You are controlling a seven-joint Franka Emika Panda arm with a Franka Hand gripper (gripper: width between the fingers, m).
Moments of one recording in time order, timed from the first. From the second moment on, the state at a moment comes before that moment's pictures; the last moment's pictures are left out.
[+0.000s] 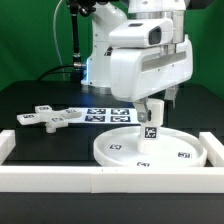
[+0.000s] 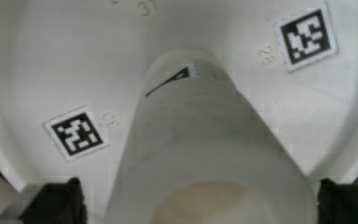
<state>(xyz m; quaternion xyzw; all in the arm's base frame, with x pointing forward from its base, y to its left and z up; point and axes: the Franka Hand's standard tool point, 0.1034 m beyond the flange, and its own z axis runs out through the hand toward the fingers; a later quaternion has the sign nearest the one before) 0.555 0.048 0.073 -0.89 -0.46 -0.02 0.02</state>
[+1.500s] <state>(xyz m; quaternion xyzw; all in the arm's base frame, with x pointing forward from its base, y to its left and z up) 0.554 0.034 0.070 -0.72 -0.69 0.00 -0.01</state>
